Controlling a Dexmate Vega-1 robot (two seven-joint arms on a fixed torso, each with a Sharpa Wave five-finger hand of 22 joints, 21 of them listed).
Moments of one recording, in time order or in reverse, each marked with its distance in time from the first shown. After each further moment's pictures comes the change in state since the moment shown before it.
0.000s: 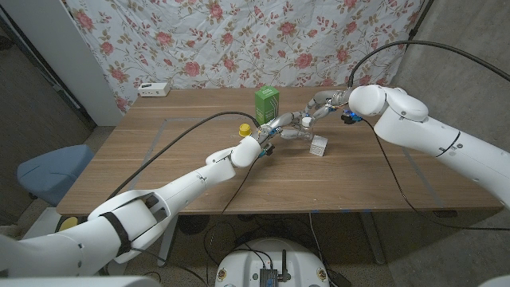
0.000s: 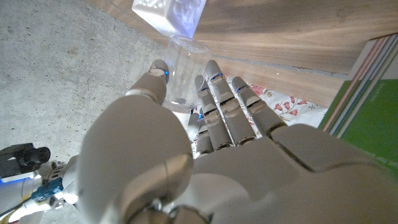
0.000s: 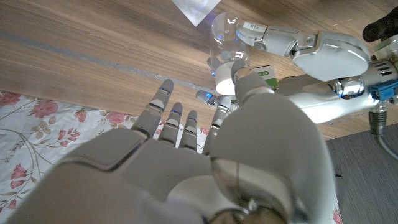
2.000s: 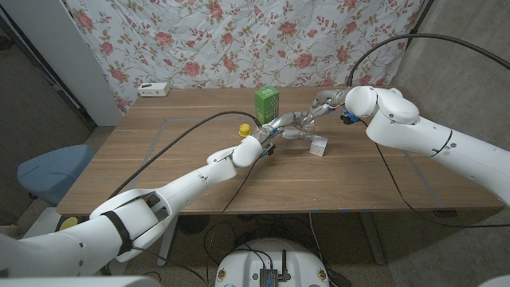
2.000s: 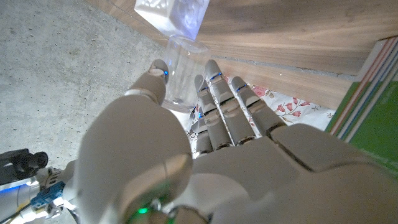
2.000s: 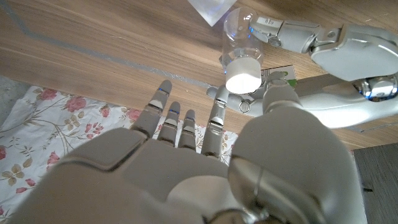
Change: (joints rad) left arm -0.006 -0.007 0.006 0.006 0.001 0.001 -0.003; left_hand -0.005 -0.004 0.007 -0.002 -0.004 0.000 0.000 0.000 0.000 0.000 0.000 0.003 0.001 0.000 0.000 0.005 0.000 0.000 0.000 0.000 0.000; right arm 0.073 0.001 -0.126 -0.045 -0.091 -0.177 -0.009; right_hand -0.245 -0.078 -0.106 0.065 -0.017 0.080 0.064 0.036 0.020 0.008 0.043 0.020 0.000 0.009 0.039 0.016 0.005 -0.006 0.028 0.005 0.000
